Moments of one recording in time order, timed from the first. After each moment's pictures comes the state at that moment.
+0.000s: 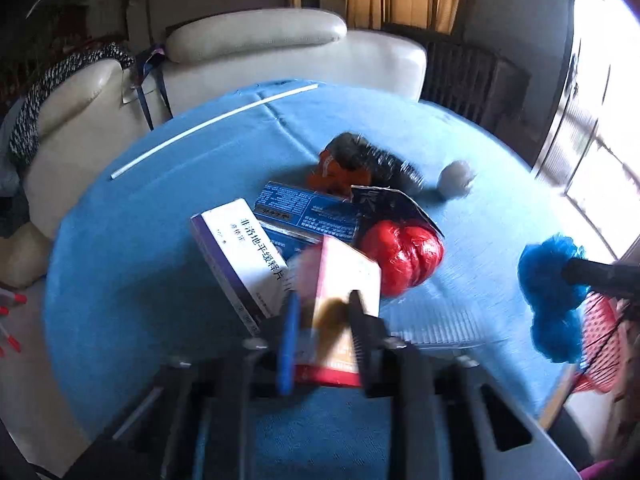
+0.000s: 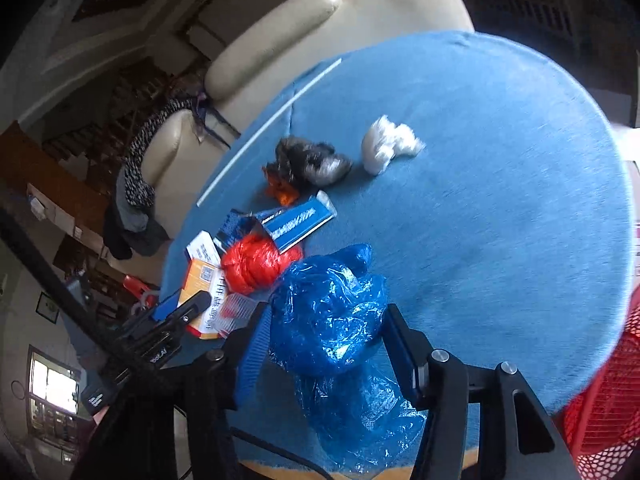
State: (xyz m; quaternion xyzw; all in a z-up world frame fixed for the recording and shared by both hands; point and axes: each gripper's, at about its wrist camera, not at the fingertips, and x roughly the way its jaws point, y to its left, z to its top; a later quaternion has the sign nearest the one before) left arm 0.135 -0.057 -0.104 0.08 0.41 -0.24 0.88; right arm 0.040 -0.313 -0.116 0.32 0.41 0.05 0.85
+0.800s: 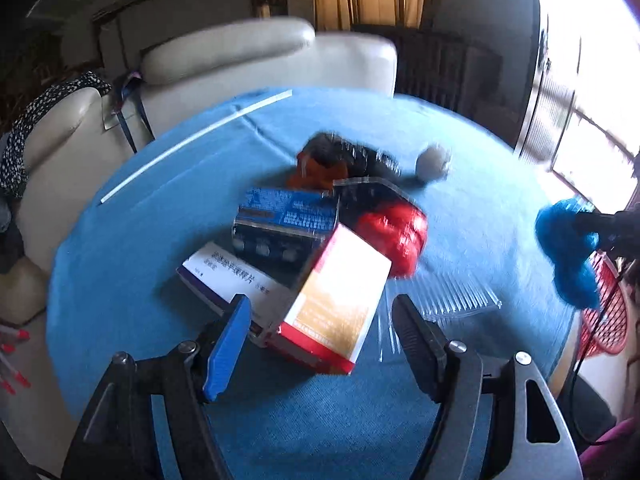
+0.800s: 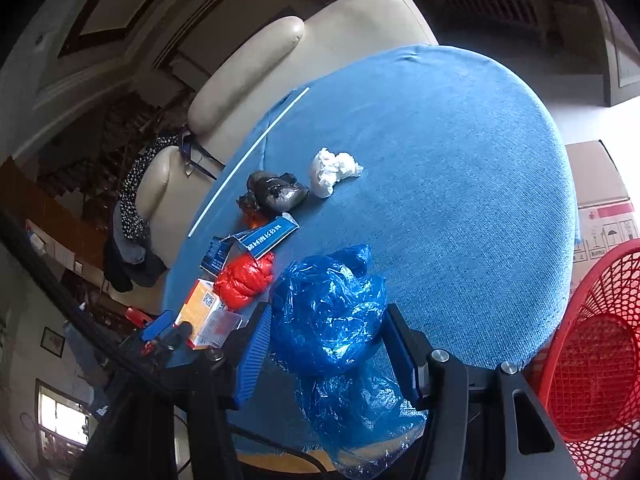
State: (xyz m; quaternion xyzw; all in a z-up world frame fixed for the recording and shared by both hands) left arm 0.119 -0.058 -0.110 0.13 0.38 -0.28 0.87; right arm 0.004 -0.357 -0.119 0.36 0.38 0.01 0.85
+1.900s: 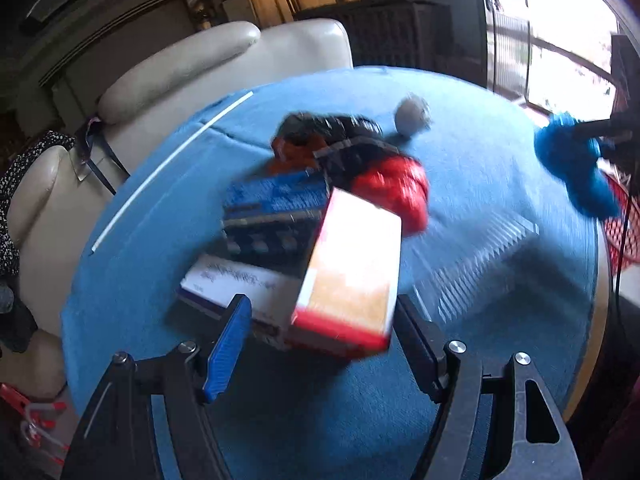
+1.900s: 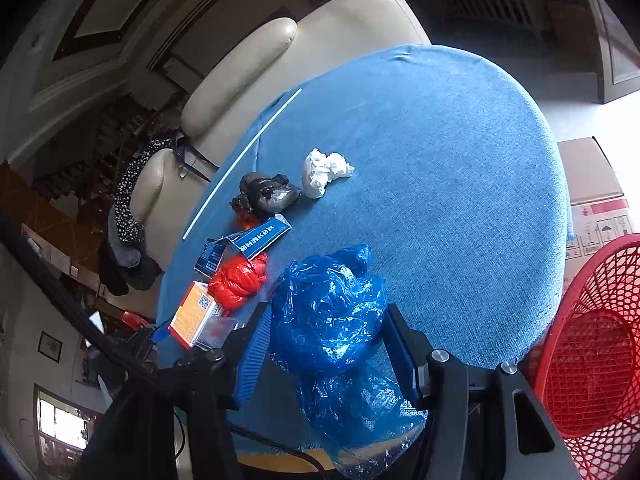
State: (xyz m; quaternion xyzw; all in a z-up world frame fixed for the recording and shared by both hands) left arm 0.120 -0.064 -0.123 0.26 0.34 -0.32 0.84; right arm 0.002 -0.359 -0.121 0.36 0.39 0.00 0.85
